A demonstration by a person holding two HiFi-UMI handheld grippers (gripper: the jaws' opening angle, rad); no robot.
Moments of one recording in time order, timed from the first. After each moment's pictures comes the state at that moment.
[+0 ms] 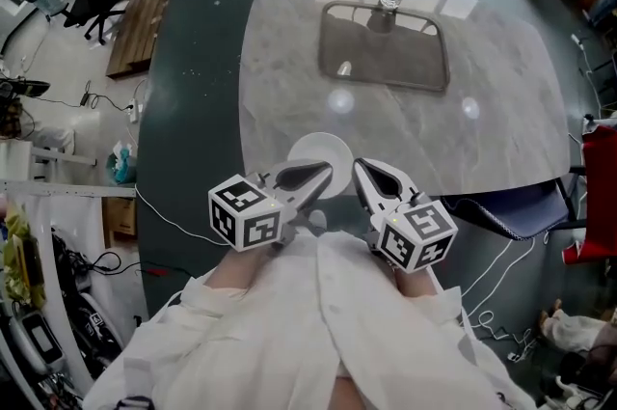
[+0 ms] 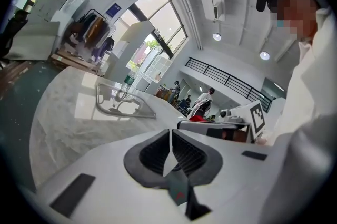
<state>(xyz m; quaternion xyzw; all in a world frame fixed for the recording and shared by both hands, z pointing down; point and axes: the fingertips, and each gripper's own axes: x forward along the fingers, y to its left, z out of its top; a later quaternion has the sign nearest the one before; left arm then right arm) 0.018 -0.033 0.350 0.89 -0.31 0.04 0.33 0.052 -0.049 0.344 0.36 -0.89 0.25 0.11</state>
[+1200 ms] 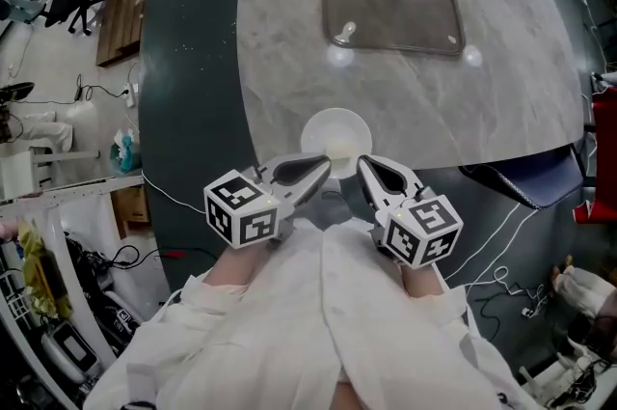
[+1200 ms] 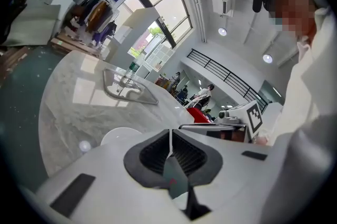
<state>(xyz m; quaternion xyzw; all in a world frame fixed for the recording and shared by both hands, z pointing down) -0.017 -0.024 0.378 0.88 -0.27 0.08 0.38 0.030 -0.033 0.386 0.38 -0.85 0.33 0.15</state>
